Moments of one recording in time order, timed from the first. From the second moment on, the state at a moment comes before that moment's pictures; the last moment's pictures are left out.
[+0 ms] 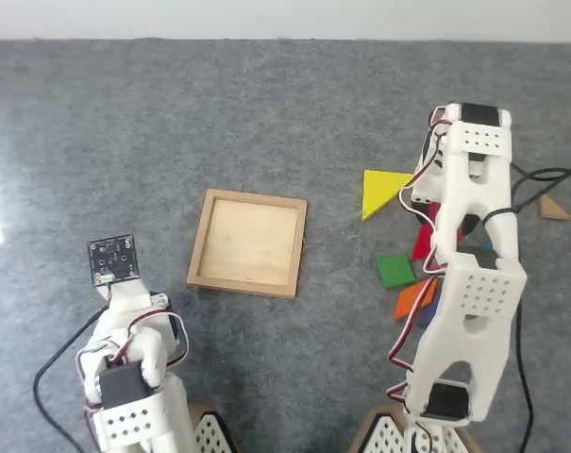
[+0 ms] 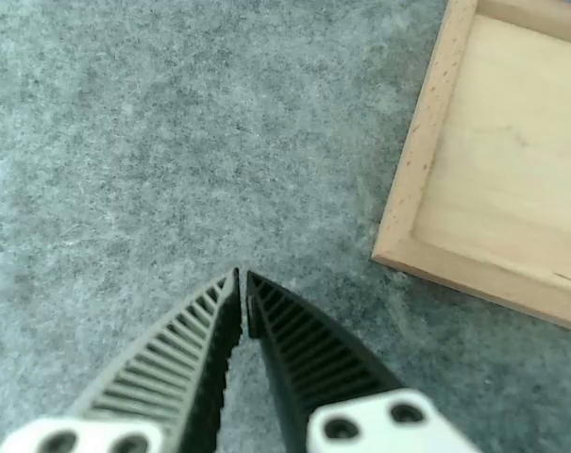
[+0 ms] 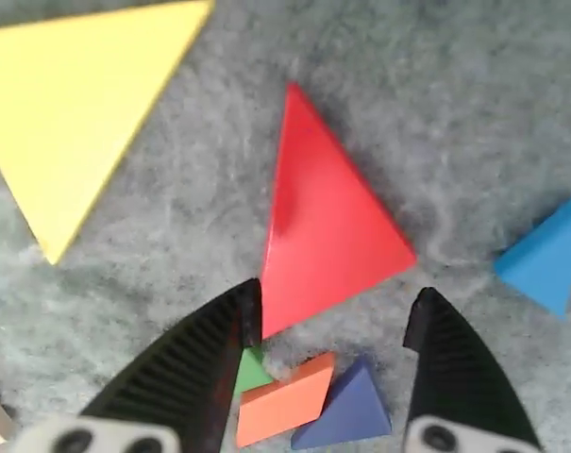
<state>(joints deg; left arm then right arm) -22.2 -103.2 96.8 71.9 3.3 4.2 41.6 -34.5 97.9 -4.9</state>
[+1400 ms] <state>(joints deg) -22.2 -103.2 96.8 71.9 3.3 3.3 54.1 -40.6 93.8 -11.3</state>
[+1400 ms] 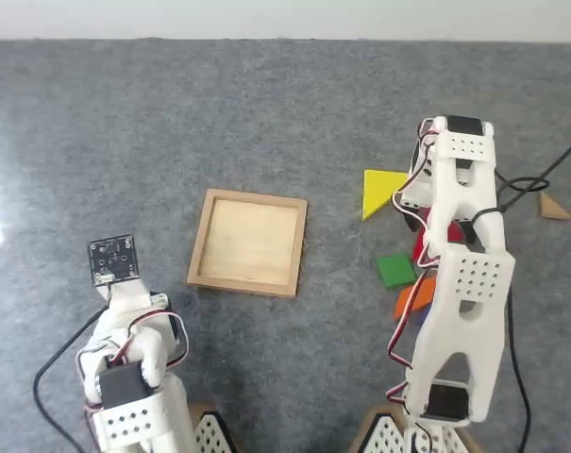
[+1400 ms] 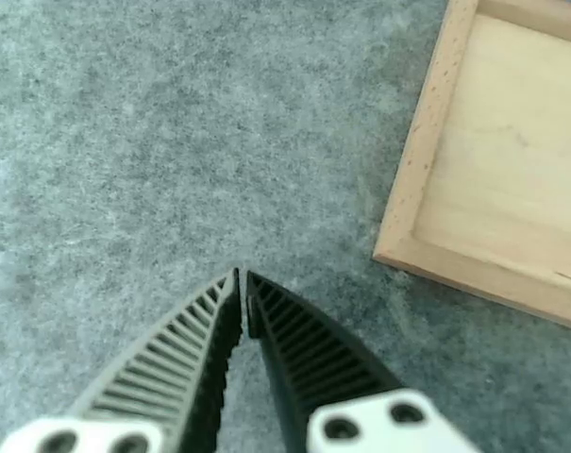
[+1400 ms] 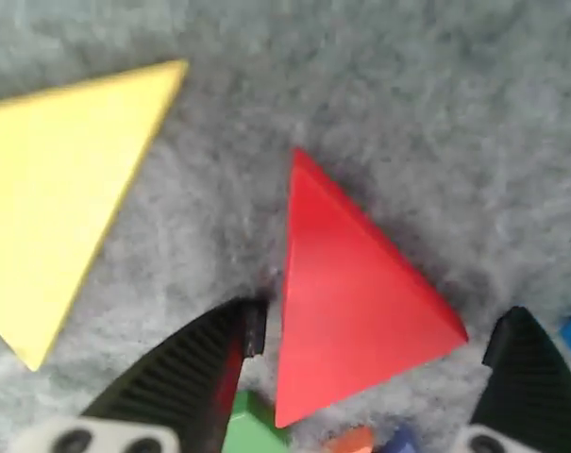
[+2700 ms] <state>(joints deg) -22.2 -103.2 96.8 71.9 3.3 4.3 47.9 -41.6 99.7 -10.9</state>
